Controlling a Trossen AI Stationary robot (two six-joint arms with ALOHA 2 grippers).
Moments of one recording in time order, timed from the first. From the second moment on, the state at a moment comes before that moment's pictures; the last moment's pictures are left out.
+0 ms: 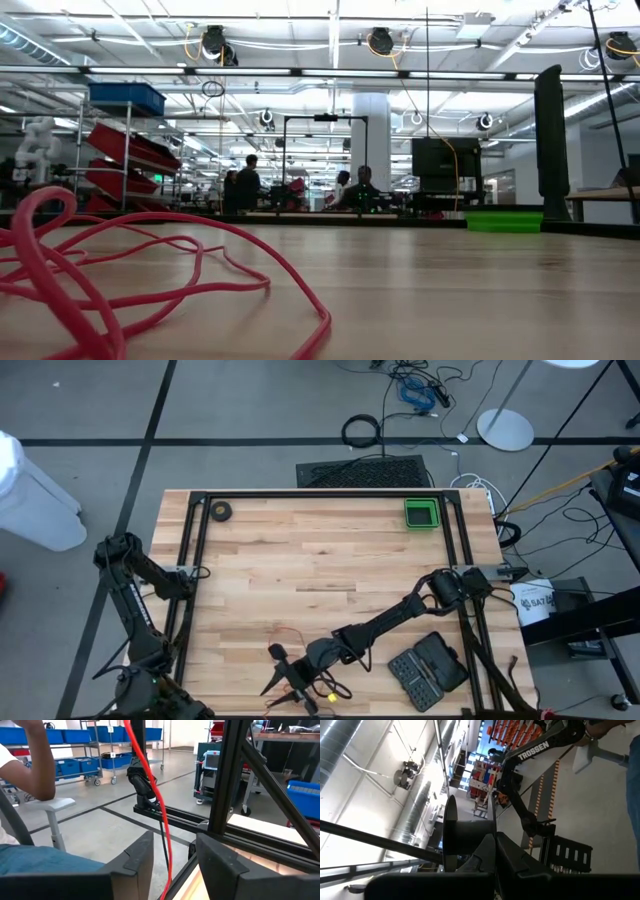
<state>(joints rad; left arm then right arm) -1.10 1.53 1.20 0.46 -0.46 1.34 0.43 2.31 1.67 0.61 -0.19 0.00</state>
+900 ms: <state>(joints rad) -1.09 1.53 1.20 0.46 -0.47 1.31 0.44 2.31 1.70 0.58 -0.16 -0.04</state>
